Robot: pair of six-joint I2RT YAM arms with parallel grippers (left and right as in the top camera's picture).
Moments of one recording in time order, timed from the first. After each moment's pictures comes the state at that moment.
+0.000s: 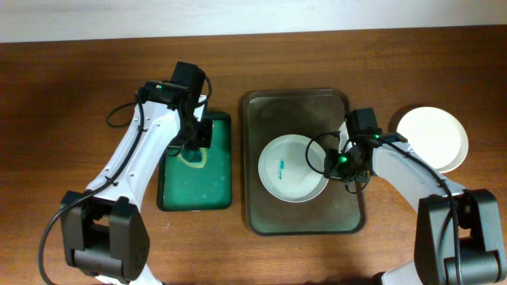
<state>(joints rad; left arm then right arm) -0.27 1.83 1.54 -1.17 -0.01 -0.16 0.11 1.68 0.93 -0.64 -0.25 0.29</state>
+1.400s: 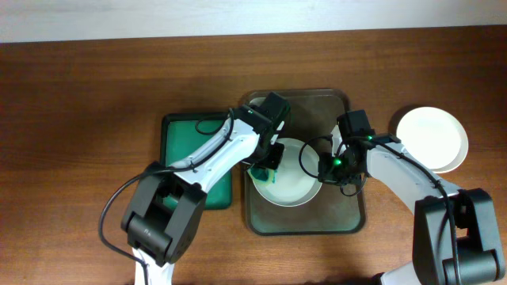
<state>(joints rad) -0.64 2.05 1.54 -0.92 0.09 -0.26 0.16 1.68 0.93 -0.66 -0.29 0.29</state>
